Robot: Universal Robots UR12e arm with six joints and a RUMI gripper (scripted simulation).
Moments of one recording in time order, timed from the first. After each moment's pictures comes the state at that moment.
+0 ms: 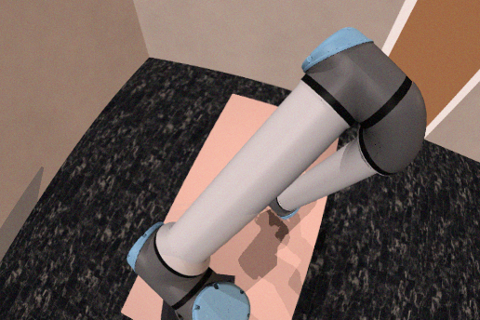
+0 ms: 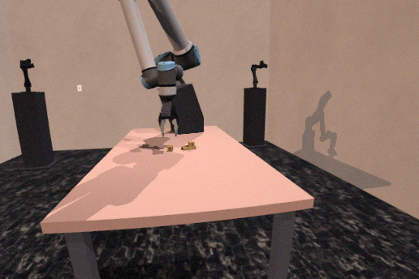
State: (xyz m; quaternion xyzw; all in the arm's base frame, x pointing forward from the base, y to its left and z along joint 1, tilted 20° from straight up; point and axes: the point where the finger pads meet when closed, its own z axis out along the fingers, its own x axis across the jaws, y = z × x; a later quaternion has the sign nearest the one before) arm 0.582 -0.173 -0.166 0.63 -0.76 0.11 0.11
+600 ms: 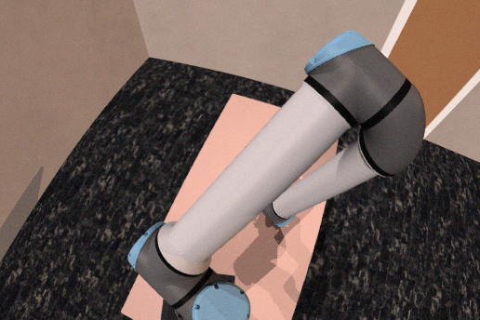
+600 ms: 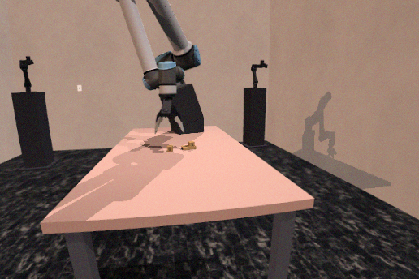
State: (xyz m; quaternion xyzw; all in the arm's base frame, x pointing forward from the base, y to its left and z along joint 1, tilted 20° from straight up) arm 0.580 -0.172 -0.162 0.63 -0.76 0.15 0.08
